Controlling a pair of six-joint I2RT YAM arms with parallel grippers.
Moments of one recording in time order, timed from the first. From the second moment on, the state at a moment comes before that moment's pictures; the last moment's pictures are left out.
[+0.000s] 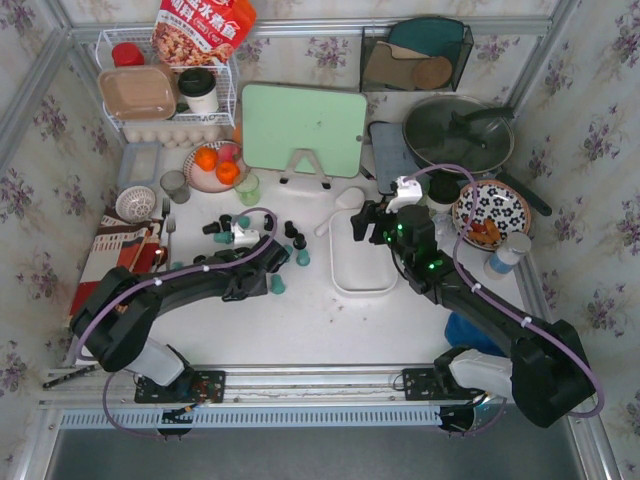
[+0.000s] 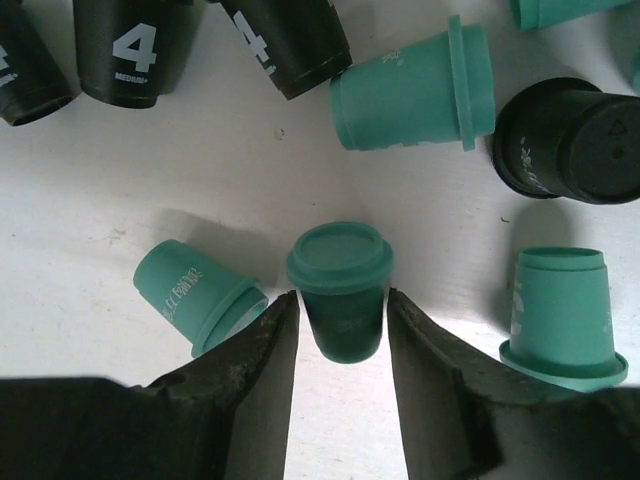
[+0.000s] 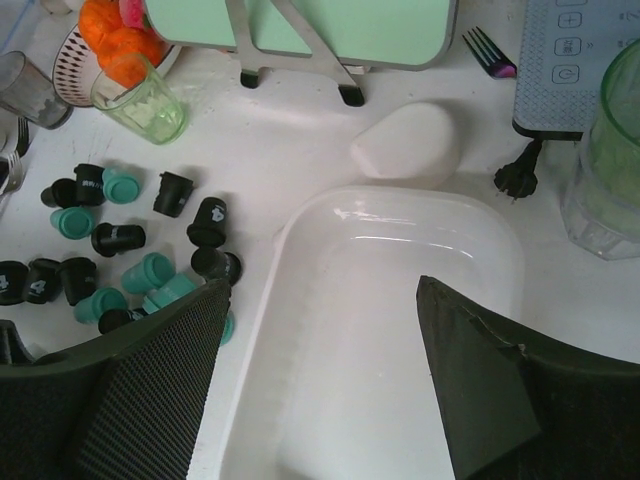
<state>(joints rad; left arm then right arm) -0.76 1.52 0.80 -0.55 -0.46 -0.77 0.50 1.17 0.65 0.24 0.13 0.35</state>
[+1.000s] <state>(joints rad) -0.83 1.19 0.82 -0.42 -0.26 -0.46 0.64 1.09 0.62 0.32 0.06 0.25</state>
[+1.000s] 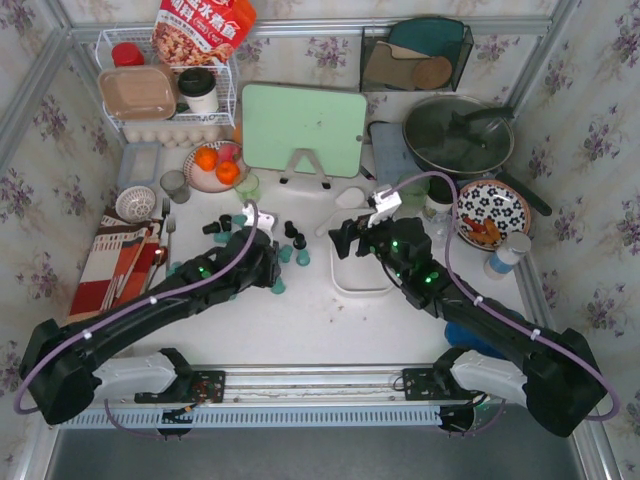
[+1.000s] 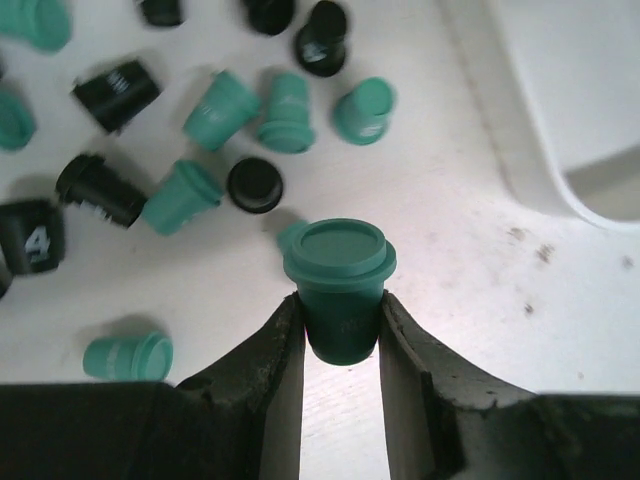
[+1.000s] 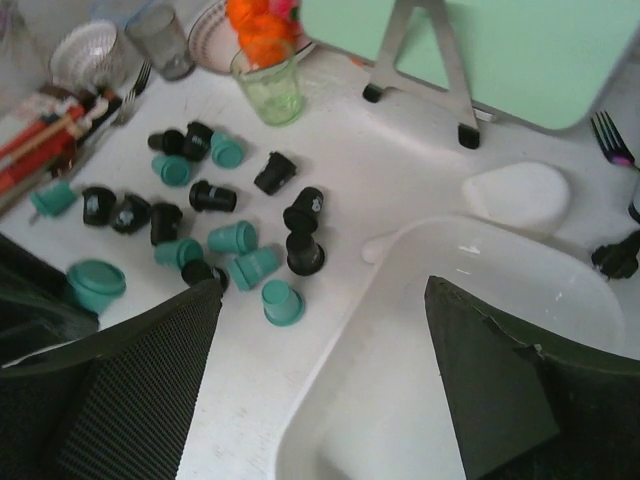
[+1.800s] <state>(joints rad) -0.86 1.25 0.58 0.36 0.26 0.16 0.65 1.07 0.72 0.14 -0.17 0.37</state>
